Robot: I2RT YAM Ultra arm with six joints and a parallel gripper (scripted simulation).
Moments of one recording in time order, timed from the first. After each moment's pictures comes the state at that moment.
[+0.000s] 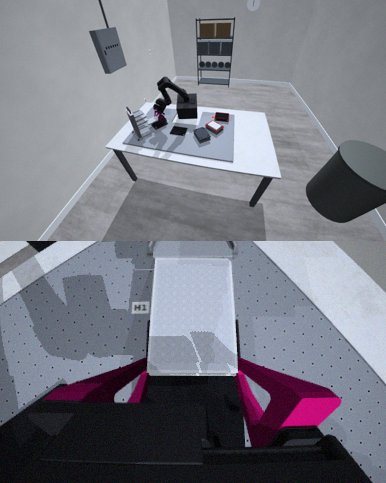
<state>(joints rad) -1.11 2.20 0.49 1.04 -0.49 -0.06</state>
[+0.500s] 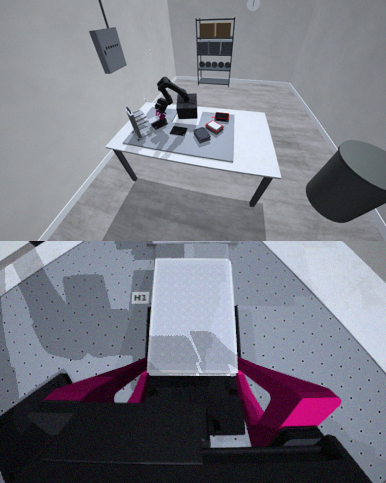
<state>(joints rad) -1.14 2.22 0.44 1.11 -0.51 -0.08</state>
